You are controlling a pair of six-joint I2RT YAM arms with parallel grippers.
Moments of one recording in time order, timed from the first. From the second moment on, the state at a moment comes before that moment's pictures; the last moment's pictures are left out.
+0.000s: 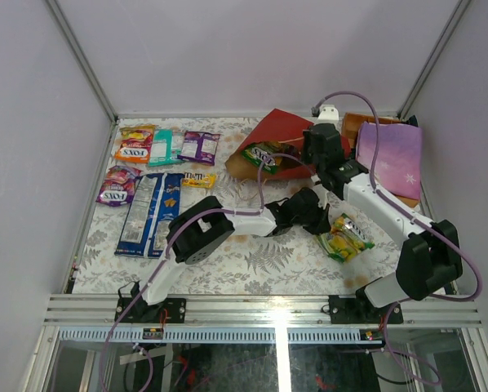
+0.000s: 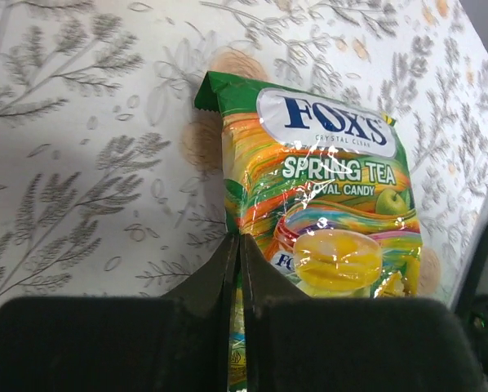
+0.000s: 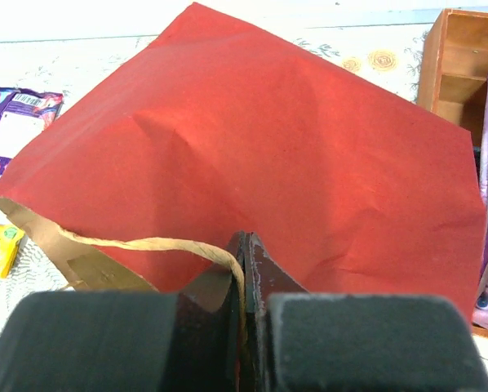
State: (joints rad) left arm -1.00 2.23 1.45 0.25 0.22 -0.49; right arm 0.47 1.48 1.15 -0.10 0.35 0.27
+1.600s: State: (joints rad) left arm -1.03 2.18 1.41 0.59 -0.23 -0.78; right arm 0.47 1.39 1.30 -0.32 0.01 0.31
